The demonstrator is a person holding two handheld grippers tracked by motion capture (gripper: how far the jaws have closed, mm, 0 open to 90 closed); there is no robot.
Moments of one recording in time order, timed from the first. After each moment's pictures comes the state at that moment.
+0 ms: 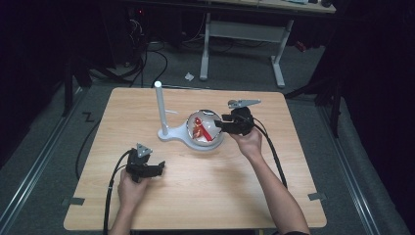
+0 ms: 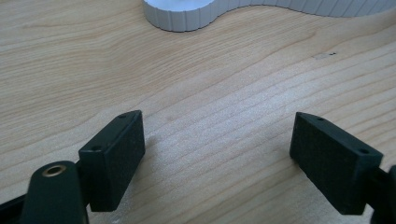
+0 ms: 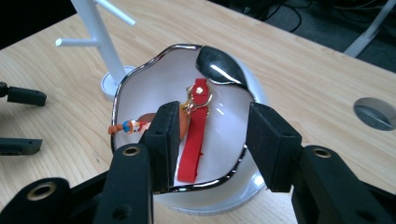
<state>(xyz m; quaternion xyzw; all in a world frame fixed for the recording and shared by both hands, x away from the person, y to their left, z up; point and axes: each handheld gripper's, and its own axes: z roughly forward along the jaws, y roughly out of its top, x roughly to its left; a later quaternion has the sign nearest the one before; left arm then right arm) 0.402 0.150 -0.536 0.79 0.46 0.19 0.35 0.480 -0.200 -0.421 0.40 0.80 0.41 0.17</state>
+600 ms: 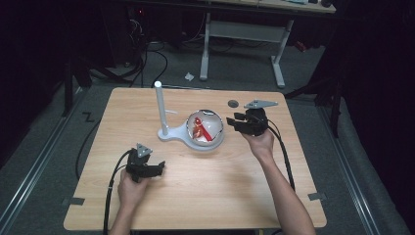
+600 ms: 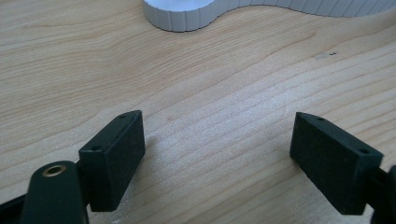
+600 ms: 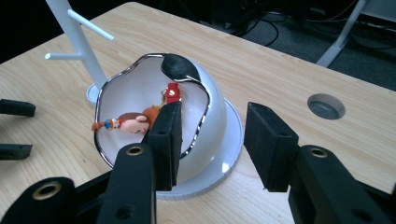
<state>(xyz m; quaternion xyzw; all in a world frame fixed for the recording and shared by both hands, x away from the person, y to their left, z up) 0.402 0.150 -0.536 0.79 0.46 0.19 0.35 0.465 -0.235 -0.411 0.42 0.78 0.43 0.19</state>
